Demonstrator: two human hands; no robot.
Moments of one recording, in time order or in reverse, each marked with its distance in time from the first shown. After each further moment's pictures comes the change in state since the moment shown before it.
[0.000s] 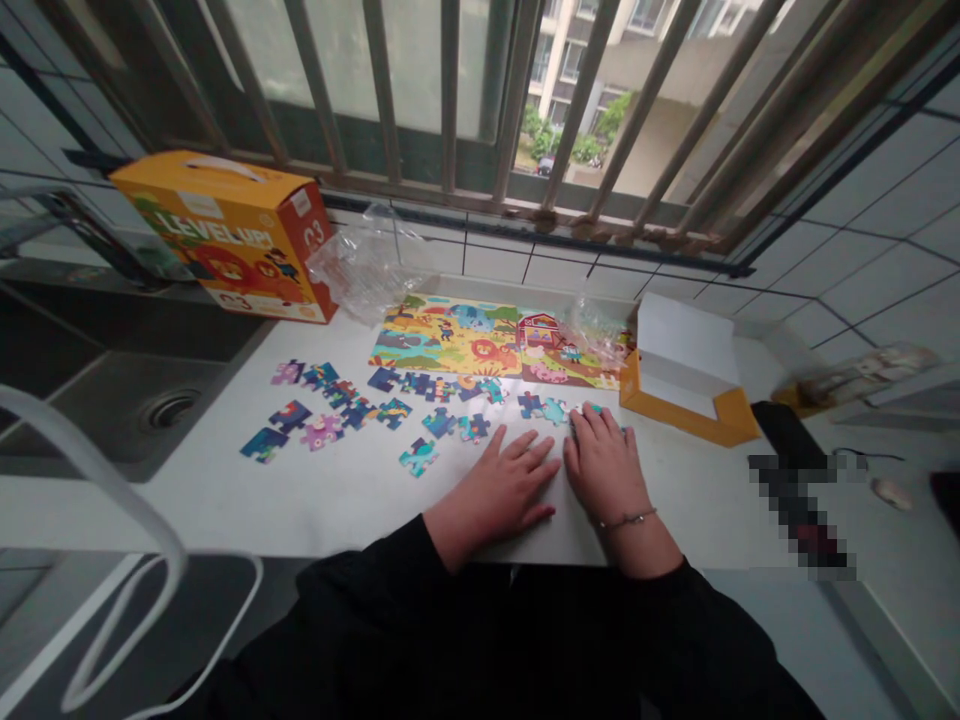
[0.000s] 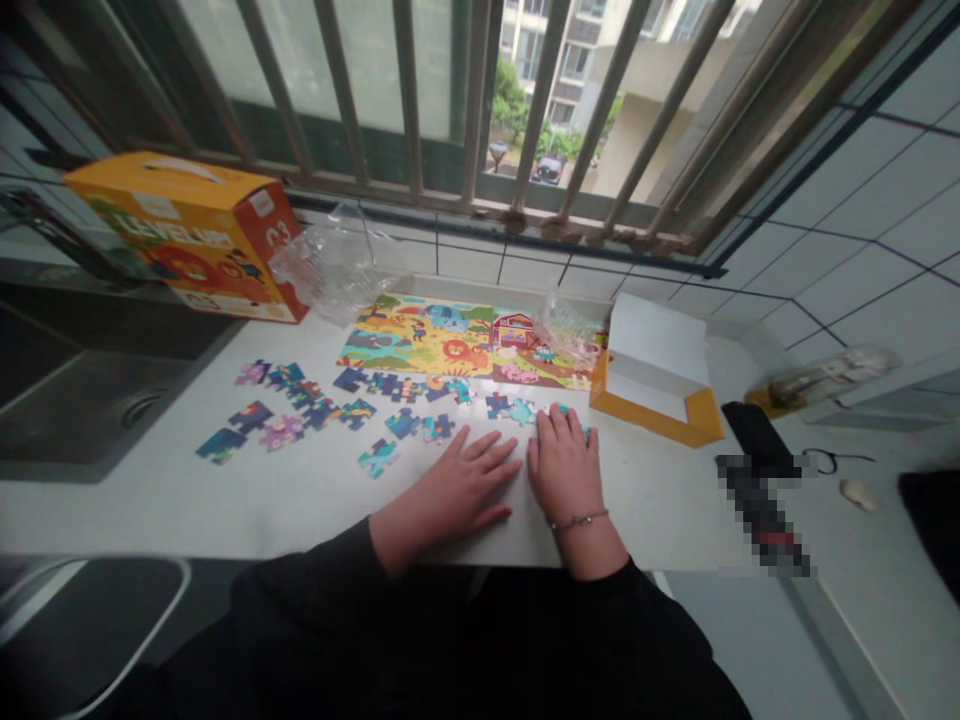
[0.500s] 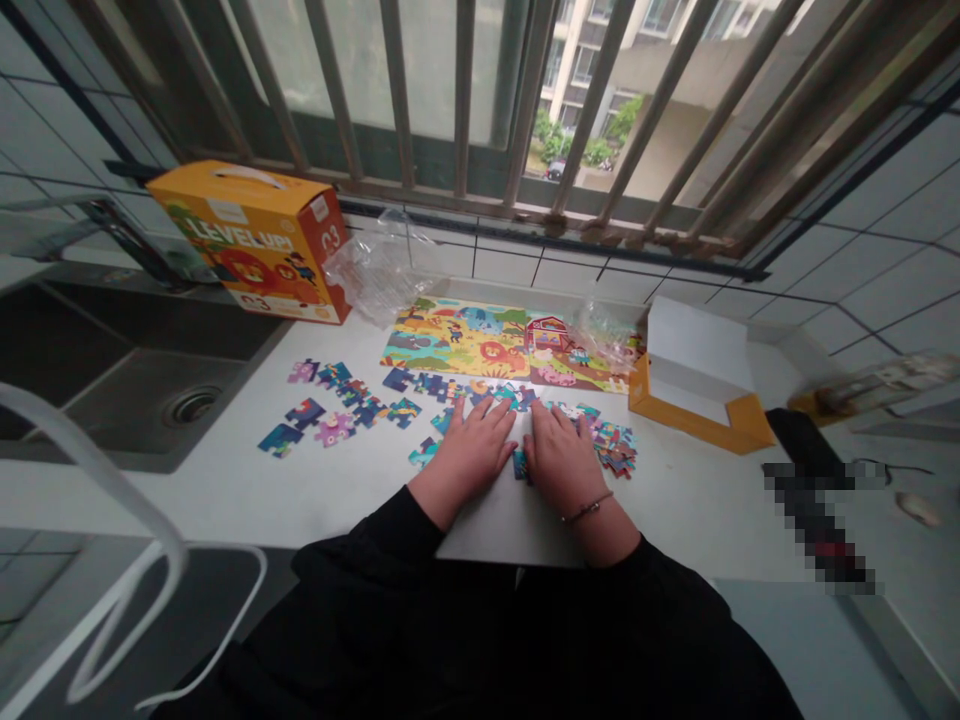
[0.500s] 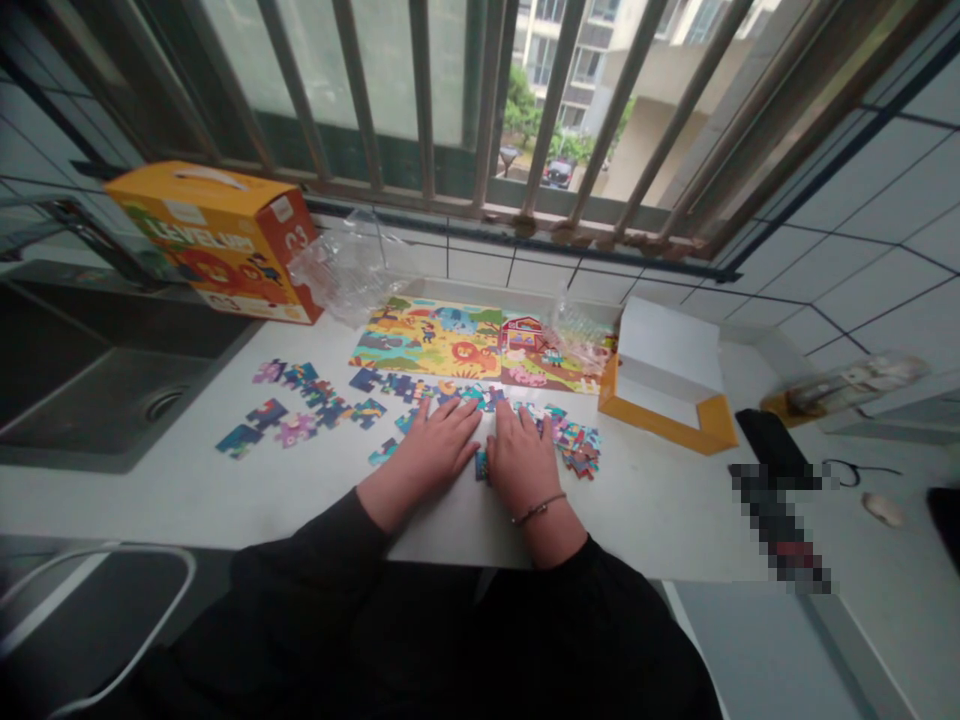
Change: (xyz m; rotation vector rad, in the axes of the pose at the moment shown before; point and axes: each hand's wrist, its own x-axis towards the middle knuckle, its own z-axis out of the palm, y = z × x) left_hand -0.002 -0.052 -0.005 0.082 0.068 -0.355; right_hand 0.016 -0.068 -0.008 0.125 -0.058 -0.163
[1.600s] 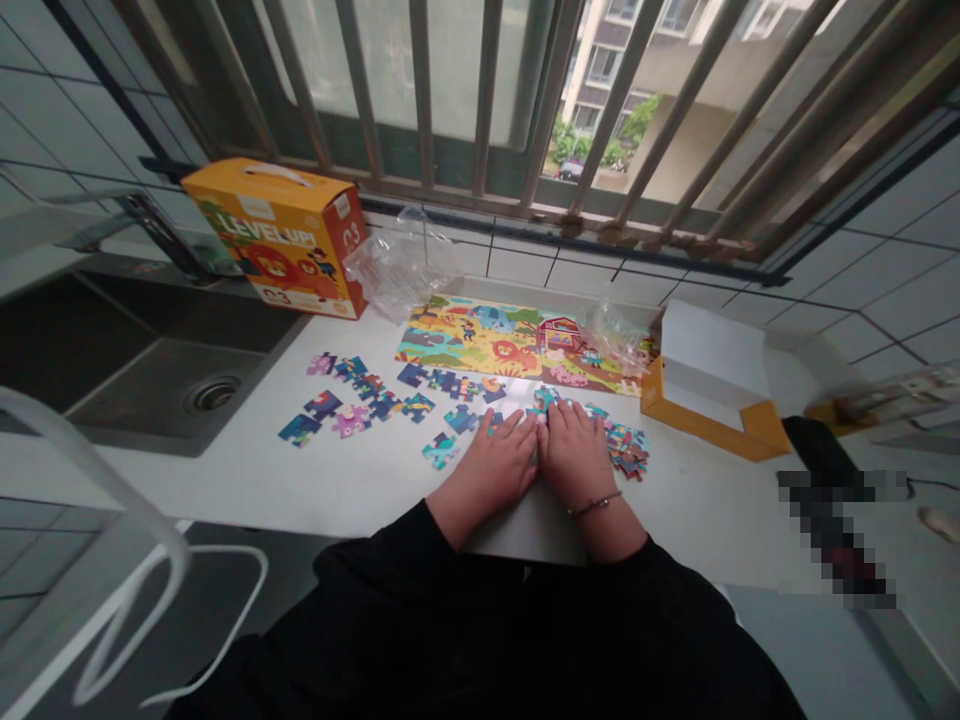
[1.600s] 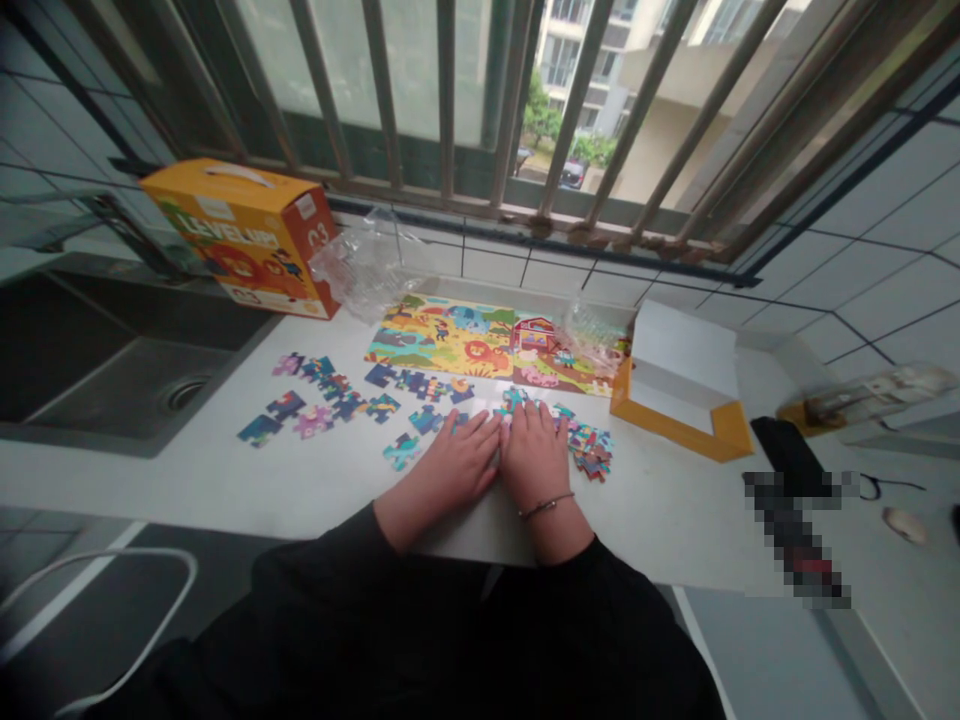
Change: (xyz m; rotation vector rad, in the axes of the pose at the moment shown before) left_hand -0.020 0.024 0.001 -0.043 -0.005 0.139; right_hand 0.004 -0.004 0.000 -0.039 0.012 0.097
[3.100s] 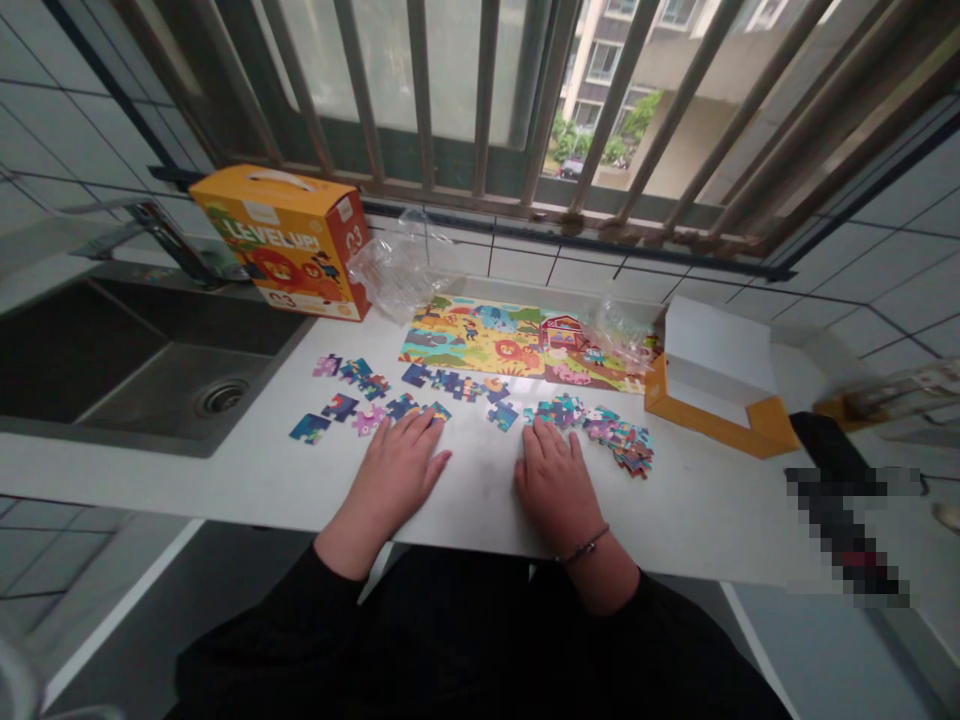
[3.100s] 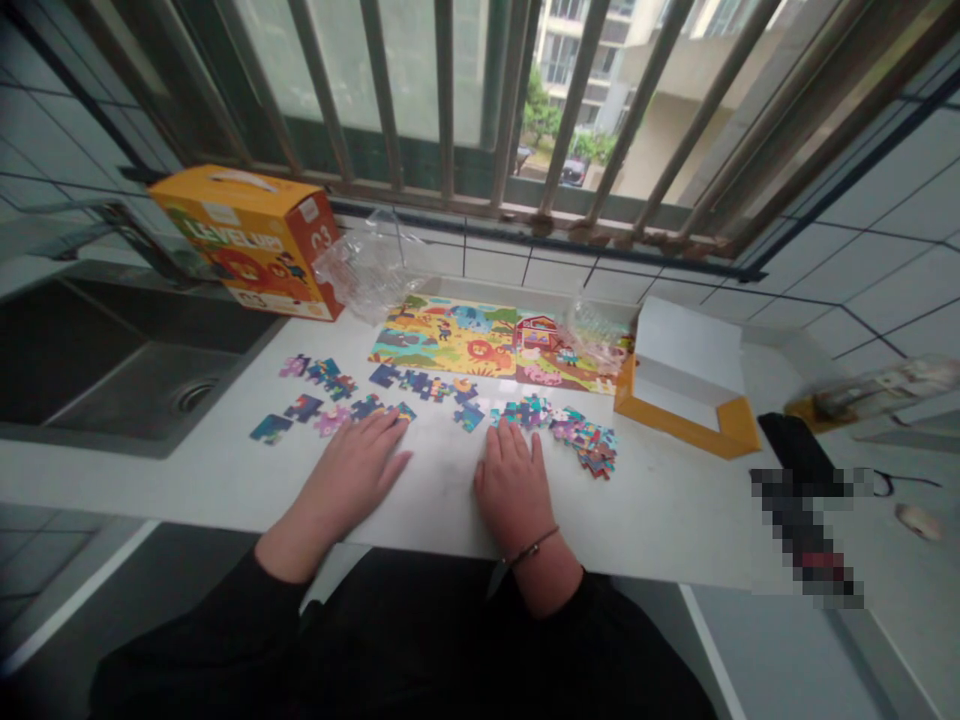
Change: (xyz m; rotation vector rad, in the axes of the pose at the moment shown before) left_hand -0.098 -0.071 -0.045 0.146 0.049 -0.384; right_hand -0.041 -0.032 0.007 0.056 -0.027 -0.154
